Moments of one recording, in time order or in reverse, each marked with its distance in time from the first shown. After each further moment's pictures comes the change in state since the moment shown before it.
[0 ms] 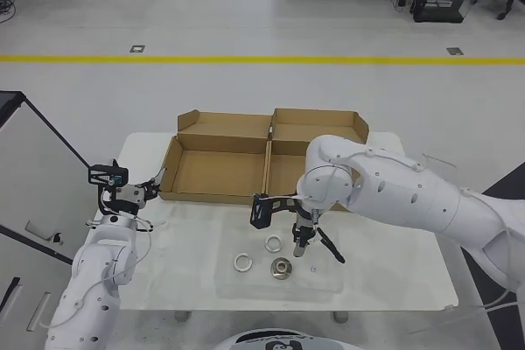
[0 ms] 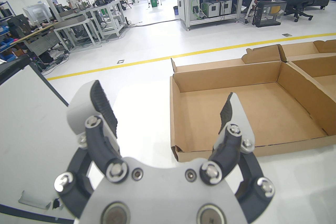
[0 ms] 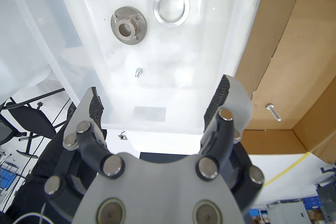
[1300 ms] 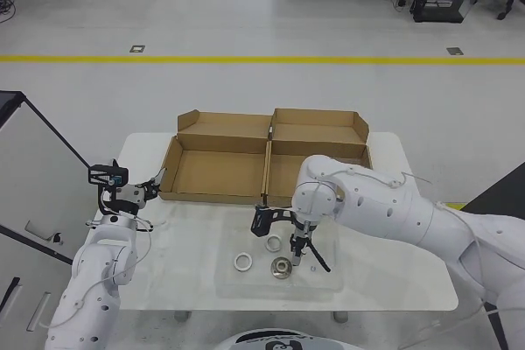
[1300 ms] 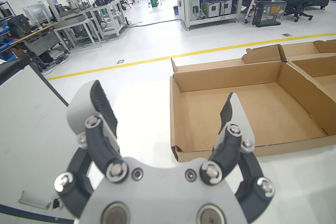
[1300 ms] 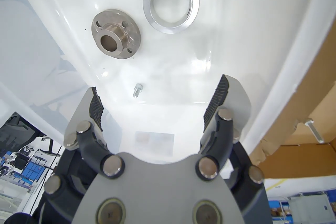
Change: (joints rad) left arm 0.000 0.000 0.000 0.000 0.000 0.000 0.000; right arm -0.135 -0.065 0.000 0.127 -0.110 0.043 0.000
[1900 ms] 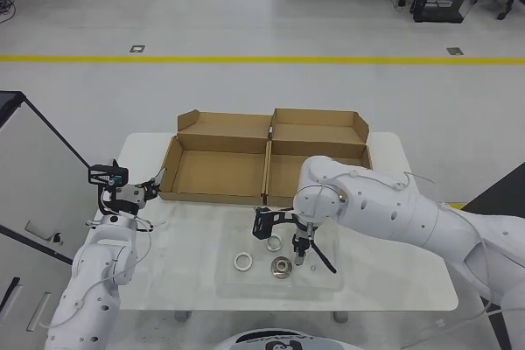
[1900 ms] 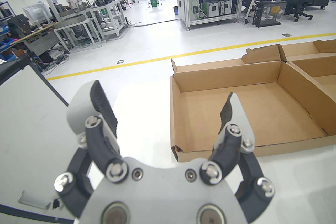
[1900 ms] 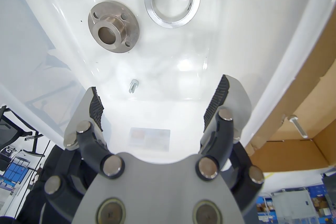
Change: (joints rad) left arm 0.000 0.000 0.000 0.000 0.000 0.000 0.000; right arm 0.007 0.023 0.000 -0.054 -0.031 -0.037 0.000
